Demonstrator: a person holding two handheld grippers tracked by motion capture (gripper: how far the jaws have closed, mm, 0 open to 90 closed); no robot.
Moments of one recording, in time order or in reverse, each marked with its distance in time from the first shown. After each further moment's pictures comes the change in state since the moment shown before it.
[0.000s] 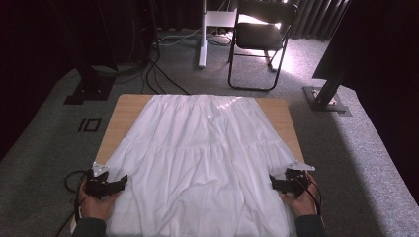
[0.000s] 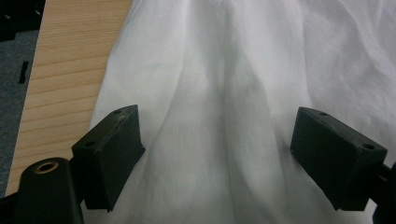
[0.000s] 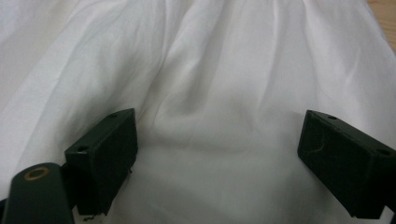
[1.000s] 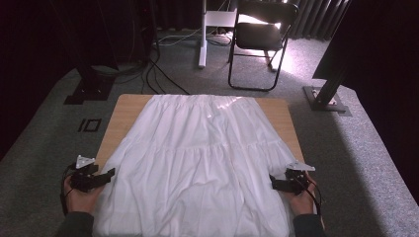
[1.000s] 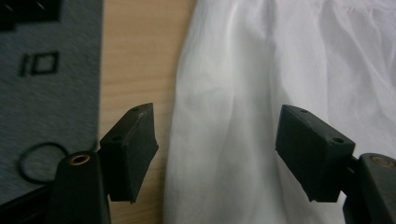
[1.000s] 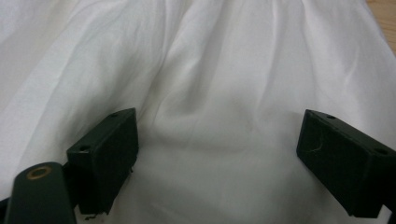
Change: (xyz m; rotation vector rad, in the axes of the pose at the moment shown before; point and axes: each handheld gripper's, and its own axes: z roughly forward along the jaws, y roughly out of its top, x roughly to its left) left arm 0.041 0.016 -0.014 0.009 -0.052 -0.078; right arm 0.000 0.000 0.000 -0.001 -0.003 0.003
